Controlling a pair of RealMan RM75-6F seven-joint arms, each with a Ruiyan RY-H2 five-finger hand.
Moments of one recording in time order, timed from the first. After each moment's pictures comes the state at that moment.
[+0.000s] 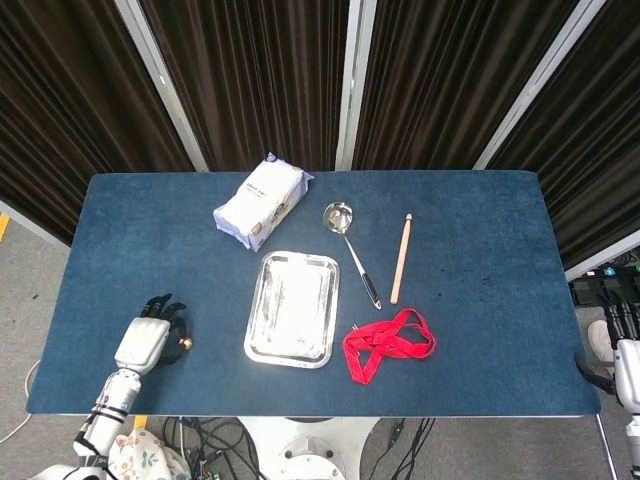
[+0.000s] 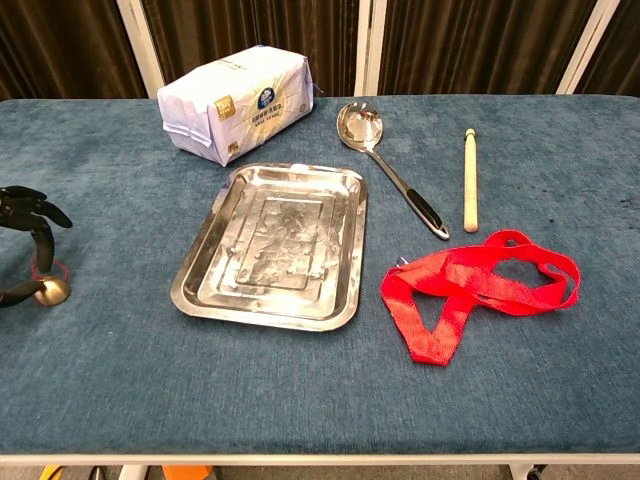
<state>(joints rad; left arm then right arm) -0.30 -1.51 -0.02 -1.45 1.40 1.19 0.18 0.01 -1.08 0.08 -1.55 -1.43 1.49 0.09</state>
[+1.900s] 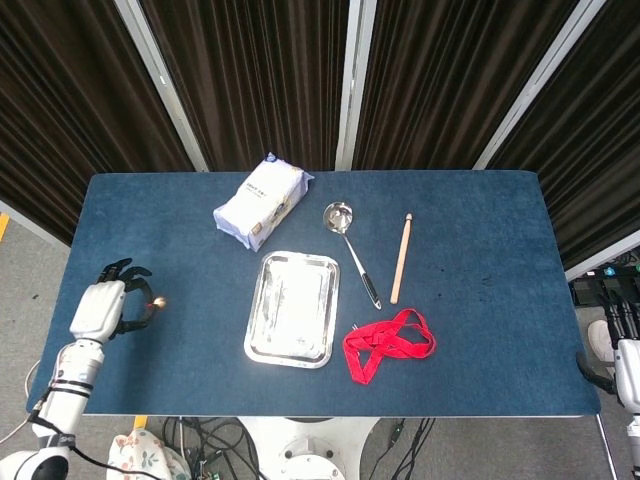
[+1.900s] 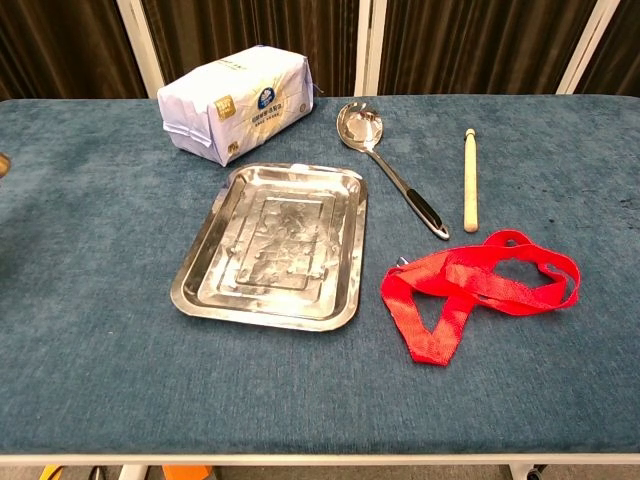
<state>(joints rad) -0.33 -1.21 -0.17 -1.79 1.19 1.16 0.08 0.01 -1.07 0.08 -1.57 -1.44 1.49 0.08</state>
